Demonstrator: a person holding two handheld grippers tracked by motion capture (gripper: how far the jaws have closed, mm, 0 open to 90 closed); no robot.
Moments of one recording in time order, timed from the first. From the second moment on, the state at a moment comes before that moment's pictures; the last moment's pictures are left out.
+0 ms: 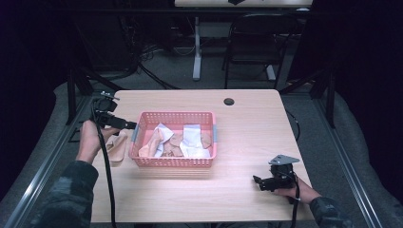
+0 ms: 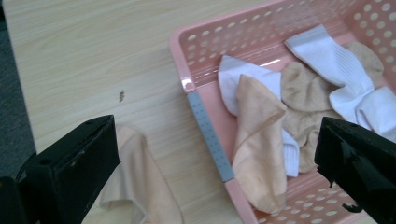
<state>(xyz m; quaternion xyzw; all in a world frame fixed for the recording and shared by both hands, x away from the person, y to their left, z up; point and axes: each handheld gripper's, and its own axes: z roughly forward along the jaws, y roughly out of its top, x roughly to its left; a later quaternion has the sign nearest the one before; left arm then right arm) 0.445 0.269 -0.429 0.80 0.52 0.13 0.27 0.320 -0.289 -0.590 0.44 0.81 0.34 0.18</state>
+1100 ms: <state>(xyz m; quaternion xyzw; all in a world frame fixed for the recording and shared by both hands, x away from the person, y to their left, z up) 0.467 0.186 -0.480 0.84 0.48 0.10 0.23 0.320 -0.289 -0.590 0.44 0.81 0.34 0.18</state>
